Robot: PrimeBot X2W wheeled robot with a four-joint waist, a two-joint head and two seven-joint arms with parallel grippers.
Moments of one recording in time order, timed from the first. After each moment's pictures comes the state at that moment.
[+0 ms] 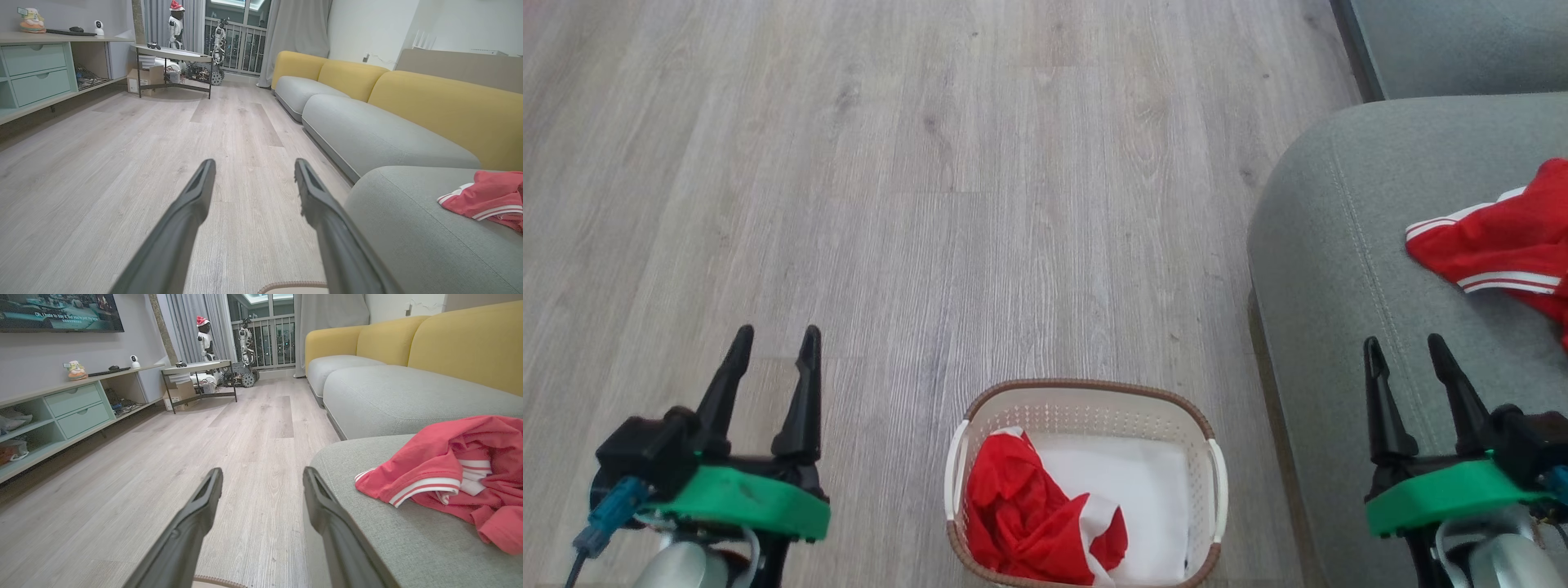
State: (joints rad) left arm -0.01 0.36 -0.33 -0.01 -0.55 0.13 -0.25; right arm 0.03 -0.14 -0.04 0.13 0.27 0.13 -0.25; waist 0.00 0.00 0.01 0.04
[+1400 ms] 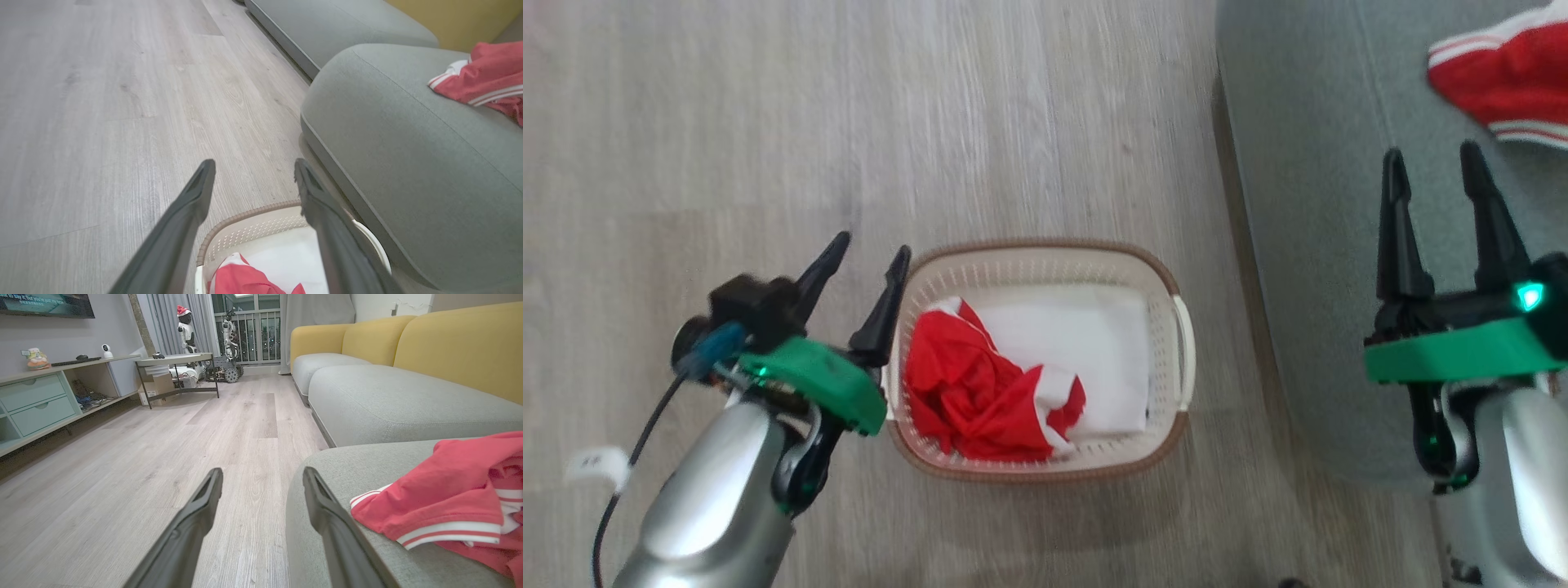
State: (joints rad) left arm -0.38 0.27 -0.44 0.35 -0.47 -0.09 -0.18; right arm -0.24 -0.11 -0.03 0.04 0.22 0.13 -0.25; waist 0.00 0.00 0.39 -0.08
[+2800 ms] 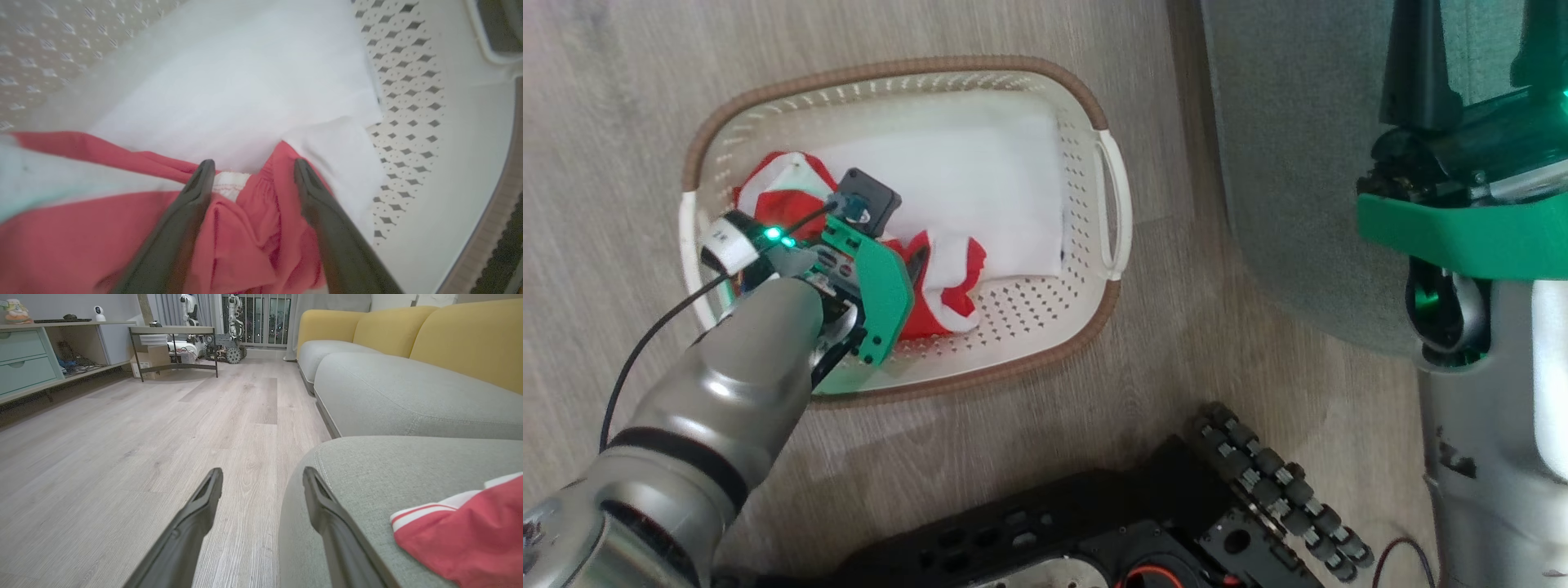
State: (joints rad) left arm -0.93 0.21 -1.04 1.03 -0.59 -0.12 0.04; right arm -0.55 -0.06 0.06 -0.14 0.19 0.13 -0.26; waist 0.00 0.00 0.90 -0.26
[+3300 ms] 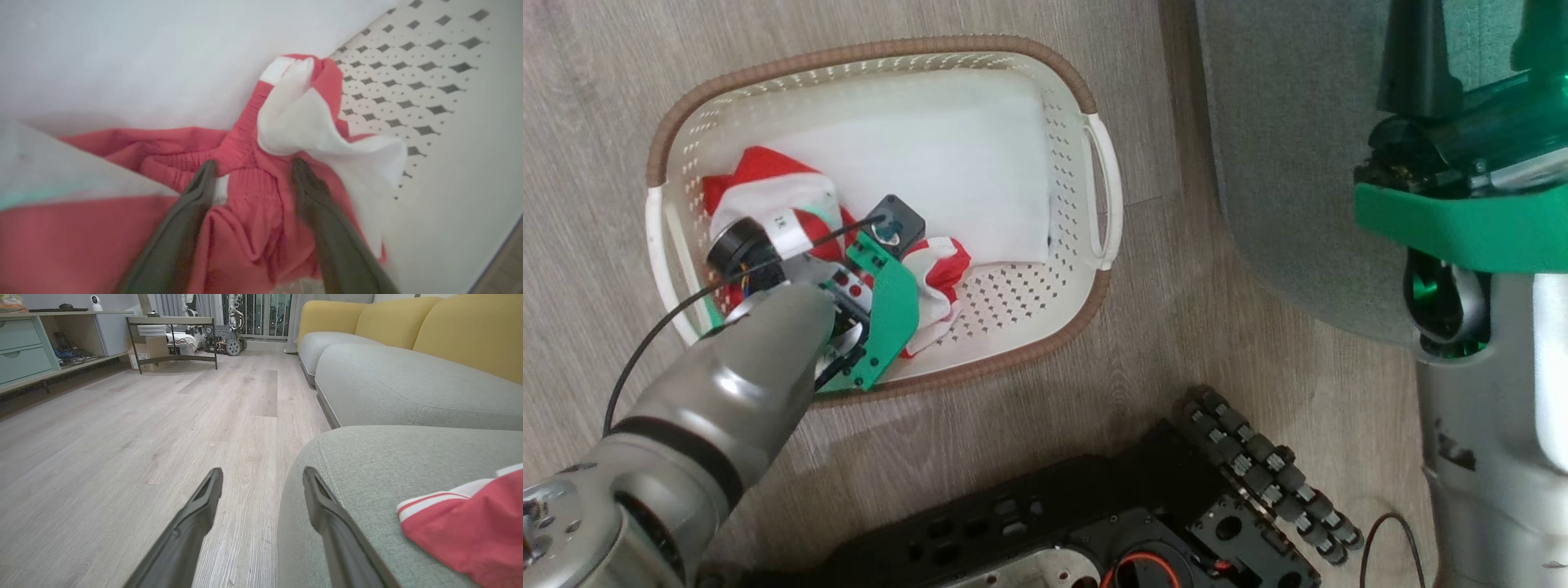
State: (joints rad) left arm -0.98 0.23 -1.27 1.04 -0.63 -0.12 0.24; right arm -0.58 -0.06 0.07 -0.15 0.21 0.13 -0.26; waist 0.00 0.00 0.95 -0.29
